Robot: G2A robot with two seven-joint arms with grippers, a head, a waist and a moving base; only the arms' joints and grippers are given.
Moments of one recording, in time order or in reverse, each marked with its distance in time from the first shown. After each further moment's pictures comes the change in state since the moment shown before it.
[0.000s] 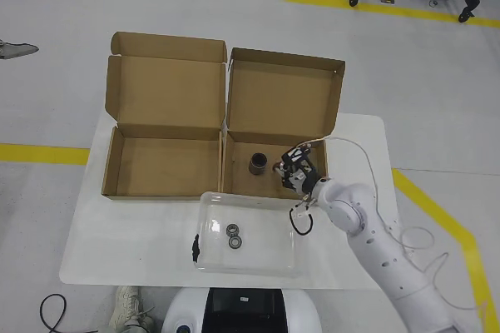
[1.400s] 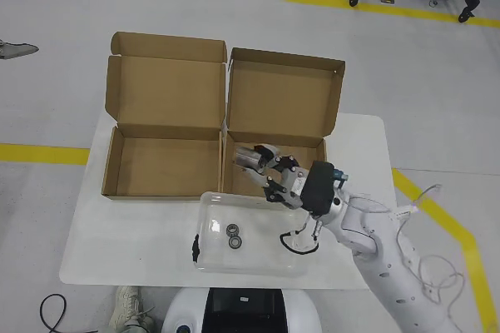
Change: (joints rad) left arm 0.000 0.000 0.000 0.000 0.000 0.000 0.000; right arm -0.184 0.040 0.087 -0.436 -0.119 -0.356 -0.599
